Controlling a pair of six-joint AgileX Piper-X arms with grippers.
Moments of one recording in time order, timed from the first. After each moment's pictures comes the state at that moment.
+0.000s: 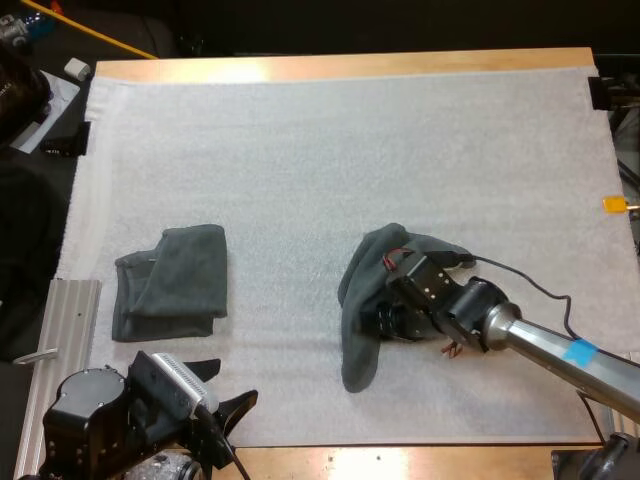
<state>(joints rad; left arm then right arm) -0.23 0.29 -0.75 1.28 0.53 -1.68 0.82 1.49 -0.82 0.58 -0.07 -1.20</state>
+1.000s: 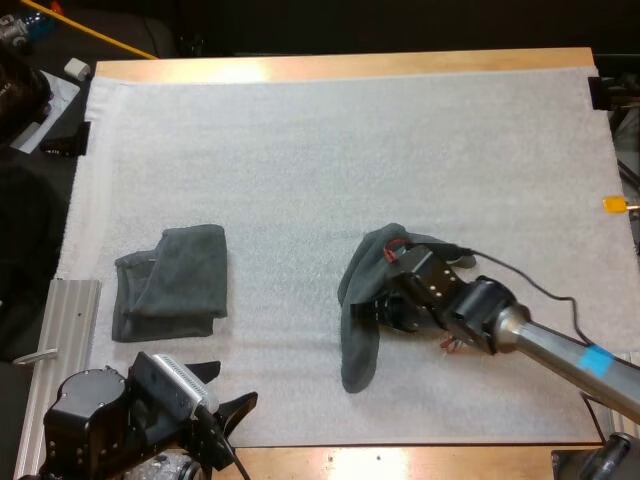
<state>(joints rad) -0.23 0.29 -0.75 1.29 0.53 -1.68 0.82 1.48 -0.82 0.49 -0.11 -1.11</state>
